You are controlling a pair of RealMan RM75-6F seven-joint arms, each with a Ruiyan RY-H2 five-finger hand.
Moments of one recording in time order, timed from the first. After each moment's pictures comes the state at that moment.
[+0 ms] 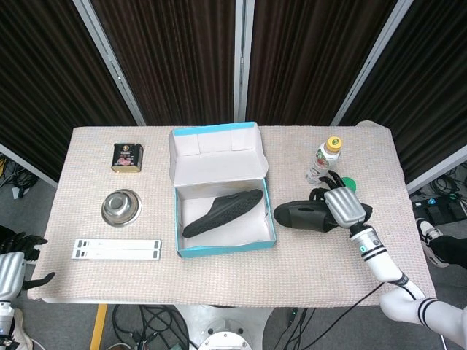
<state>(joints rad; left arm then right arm) -0.01 -1.22 -0.03 -1.46 1.40 1.41 -0.08 0.63 -1.48 0.03 -1.11 -1.44 1.10 0.21</state>
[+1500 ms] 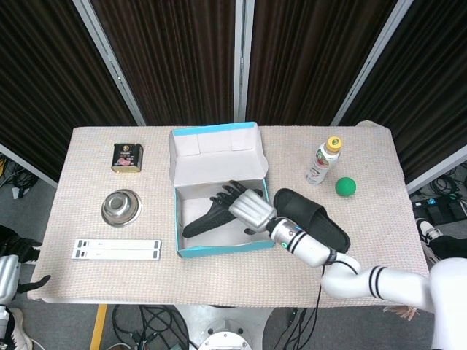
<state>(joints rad) 0.01 -1.21 -0.02 -1.46 1.39 1.42 -0.09 1.00 -1.52 0.20 -1.46 -1.31 0.68 -0.30</state>
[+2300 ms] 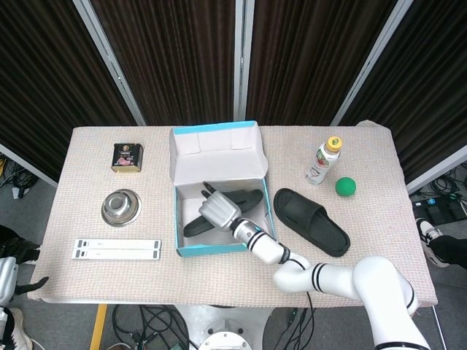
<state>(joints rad) 0.01 -1.23 -0.02 -1.39 1.39 1.41 -0.15 1.16 -1.84 0.18 -1.14 -1.15 0.73 -0.54</state>
